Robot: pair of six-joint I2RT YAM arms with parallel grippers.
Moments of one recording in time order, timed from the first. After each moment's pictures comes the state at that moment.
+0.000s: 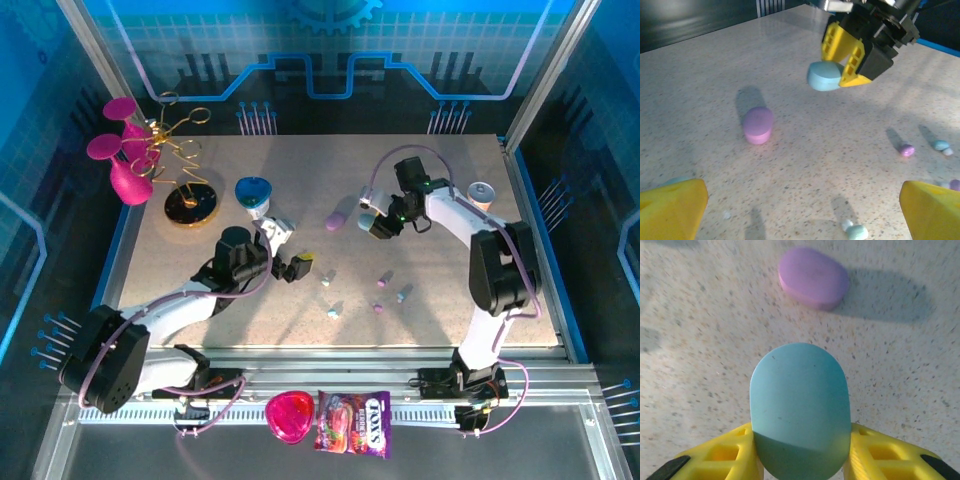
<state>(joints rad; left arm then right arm) -0.44 1.24 0.47 0.44 0.39 0.06 0.28 1.80 1.32 -0.65 -0.38 -0.80</state>
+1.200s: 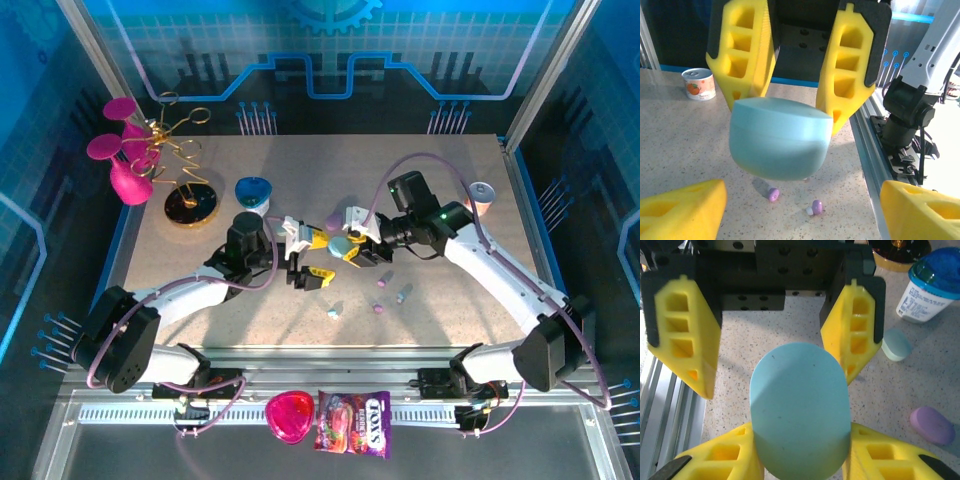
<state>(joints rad) -0.50 1.35 0.61 0.53 0.96 0.09 0.51 1.35 1.21 -0.78 -0.67 -0.75</state>
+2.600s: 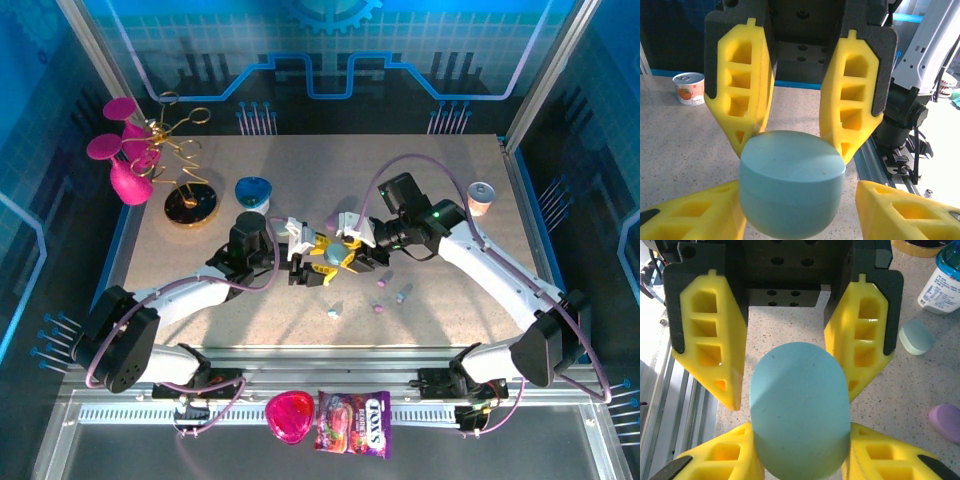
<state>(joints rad) -0.52 1.35 0.63 0.51 0.97 0.10 0.56 1.38 1.25 -0.87 -0.62 -0.76</state>
